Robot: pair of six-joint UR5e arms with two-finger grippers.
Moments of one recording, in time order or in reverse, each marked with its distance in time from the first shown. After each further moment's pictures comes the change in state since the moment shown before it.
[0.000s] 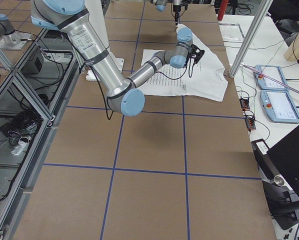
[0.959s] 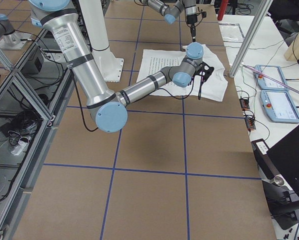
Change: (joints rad) left arm 0.292 -0.682 0.065 0.008 0.203 -0.734; right arm 0.228 -0.186 0.033 0.005 0.253 -0.195
